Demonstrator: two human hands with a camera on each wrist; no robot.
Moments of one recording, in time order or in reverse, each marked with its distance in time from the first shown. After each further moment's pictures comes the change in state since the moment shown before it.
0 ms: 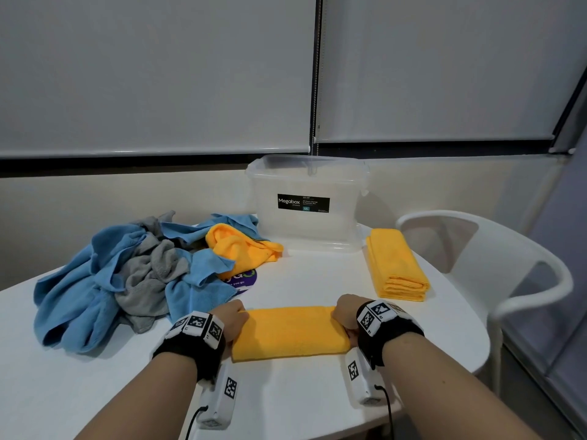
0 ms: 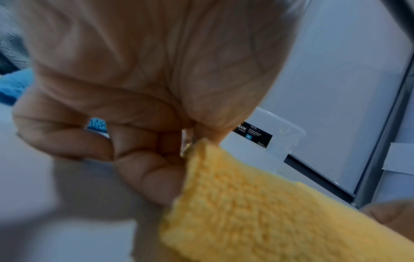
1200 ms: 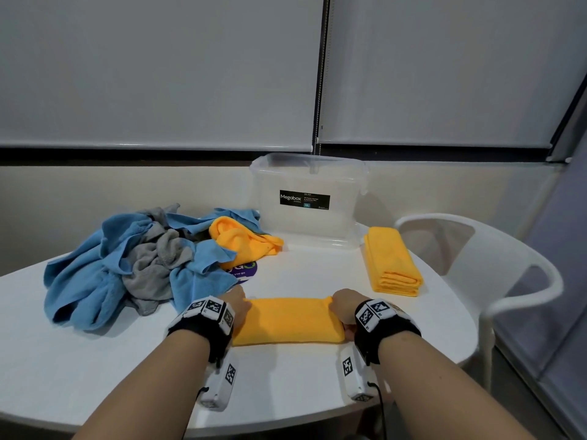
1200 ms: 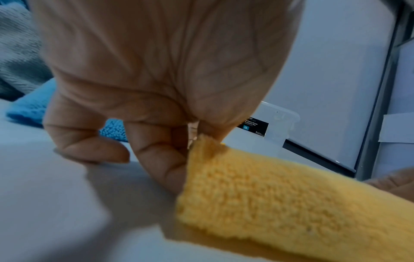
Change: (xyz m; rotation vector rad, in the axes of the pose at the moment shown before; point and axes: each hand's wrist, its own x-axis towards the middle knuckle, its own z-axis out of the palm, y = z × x) left_hand -0.003 0.005 0.009 0.049 0.097 -0.100; right_hand -0.043 -0.009 0.000 0.638 0.123 0.069
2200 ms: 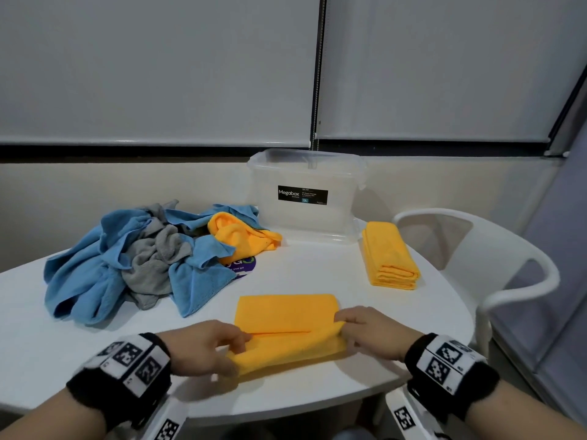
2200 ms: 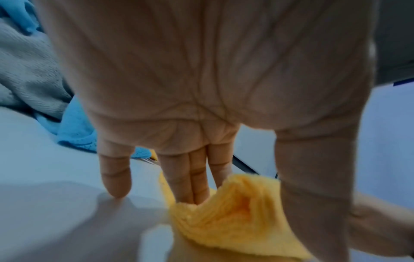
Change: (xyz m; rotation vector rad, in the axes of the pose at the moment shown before) left_hand -0.083 -0.054 -0.009 -0.089 -0.384 0.512; right_hand -0.089 0.037 0.002 0.185 -0.064 -0.454
